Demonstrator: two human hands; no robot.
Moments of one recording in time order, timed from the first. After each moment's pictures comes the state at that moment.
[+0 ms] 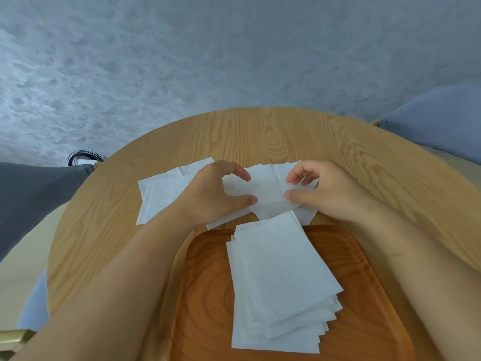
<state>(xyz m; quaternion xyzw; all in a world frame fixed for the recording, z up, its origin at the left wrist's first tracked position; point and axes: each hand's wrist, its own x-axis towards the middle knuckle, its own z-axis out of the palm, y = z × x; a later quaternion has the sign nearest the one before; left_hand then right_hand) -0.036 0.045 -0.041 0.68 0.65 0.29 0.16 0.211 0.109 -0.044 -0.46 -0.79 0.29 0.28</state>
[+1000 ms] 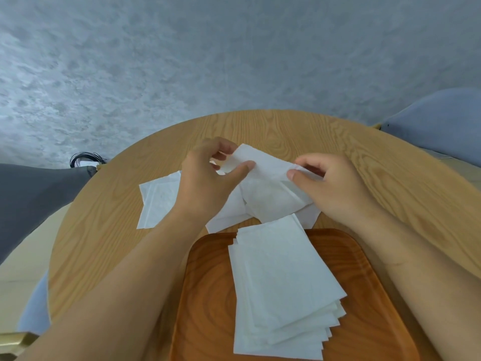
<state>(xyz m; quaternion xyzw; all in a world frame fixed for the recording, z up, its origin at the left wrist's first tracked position) -0.026 0.044 -0.030 0.59 0.60 0.53 0.09 0.200 0.097 -0.034 -0.36 -0.79 0.28 0.41</state>
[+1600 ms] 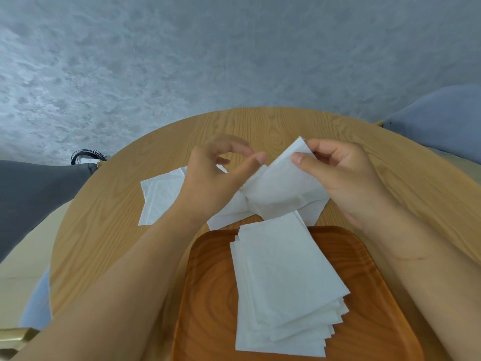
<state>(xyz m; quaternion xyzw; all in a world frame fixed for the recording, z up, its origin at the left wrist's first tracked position) -0.021 0.036 -0.024 0.62 0.54 0.55 0.16 0.198 0.087 -0.023 -0.32 -0.68 0.45 0.48</state>
